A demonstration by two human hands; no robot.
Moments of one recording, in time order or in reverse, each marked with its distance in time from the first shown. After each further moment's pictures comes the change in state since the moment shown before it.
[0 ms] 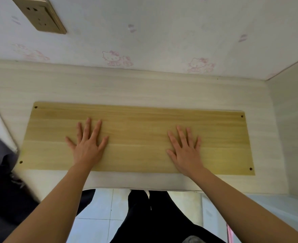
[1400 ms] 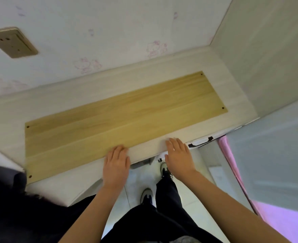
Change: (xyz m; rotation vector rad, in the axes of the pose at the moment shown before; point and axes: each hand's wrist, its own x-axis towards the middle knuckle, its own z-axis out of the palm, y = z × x) left_hand -0.127 0.004 0.027 -0.010 0.104 0.679; right_hand -0.149 -0.101 0.030 0.274 0.041 0.318
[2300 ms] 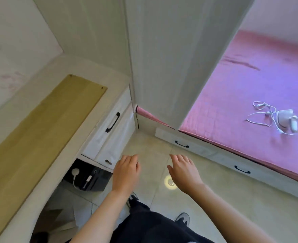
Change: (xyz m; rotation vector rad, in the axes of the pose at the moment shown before) left_hand -0.122 0.209 0.033 -0.105 -0.274 0.812; right_hand -0.319 0.079 0.073 0.287 0.185 0.726
